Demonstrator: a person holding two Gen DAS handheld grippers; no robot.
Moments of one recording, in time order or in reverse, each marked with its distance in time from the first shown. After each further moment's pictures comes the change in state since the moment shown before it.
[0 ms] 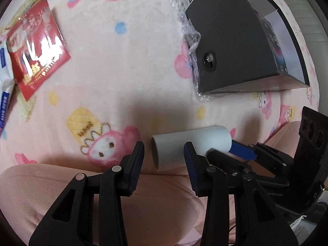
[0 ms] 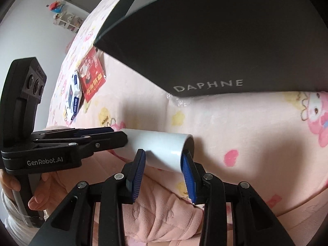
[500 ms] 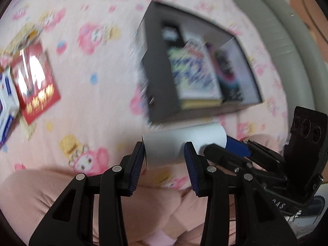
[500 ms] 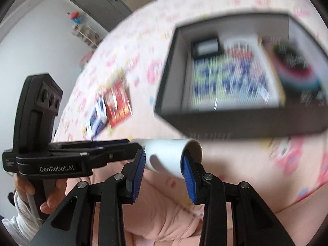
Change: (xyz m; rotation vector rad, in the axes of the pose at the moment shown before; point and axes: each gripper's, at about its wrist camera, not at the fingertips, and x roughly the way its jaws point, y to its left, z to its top) left arm -0.099 -0.056 0.034 0.057 -0.238 -0.178; right arm -0.098 0.032 0.018 -0.121 -0.238 0.010
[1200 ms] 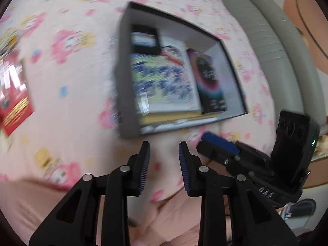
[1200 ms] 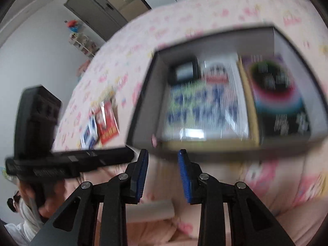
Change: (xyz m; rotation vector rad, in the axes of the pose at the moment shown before) left arm 0.016 -0.017 0.018 -0.019 -0.001 -0.056; right arm -0.012 -0.039 0.014 0.030 0.004 -0.021
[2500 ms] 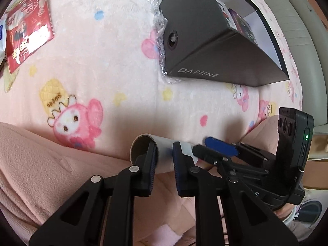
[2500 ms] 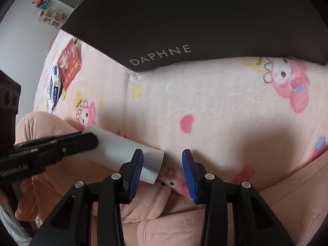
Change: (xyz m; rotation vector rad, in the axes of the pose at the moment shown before) left arm 0.052 0.032 -0.079 -0.072 0.148 0.117; right arm 0.086 -0.012 -0.087 0.111 0.290 -0.108
